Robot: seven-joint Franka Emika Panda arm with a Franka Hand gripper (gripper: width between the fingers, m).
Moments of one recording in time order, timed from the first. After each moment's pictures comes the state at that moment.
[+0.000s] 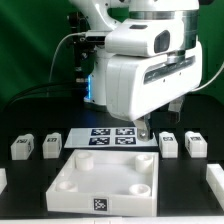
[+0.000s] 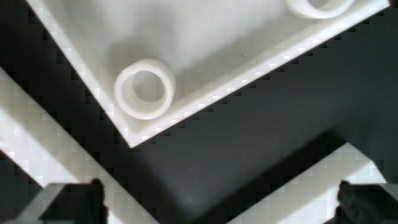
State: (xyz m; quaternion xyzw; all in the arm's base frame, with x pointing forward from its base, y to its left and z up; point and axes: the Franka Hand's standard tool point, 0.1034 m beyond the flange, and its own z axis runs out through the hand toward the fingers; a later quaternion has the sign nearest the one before) arm 0.566 0.056 0.114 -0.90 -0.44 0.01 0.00
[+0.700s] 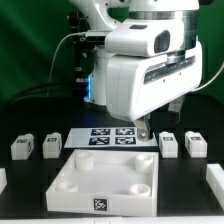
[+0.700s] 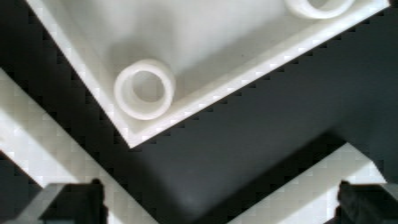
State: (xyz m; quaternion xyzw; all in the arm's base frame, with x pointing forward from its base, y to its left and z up) arm 0.566 0.056 0.113 -0.90 -0.44 0.01 0.00
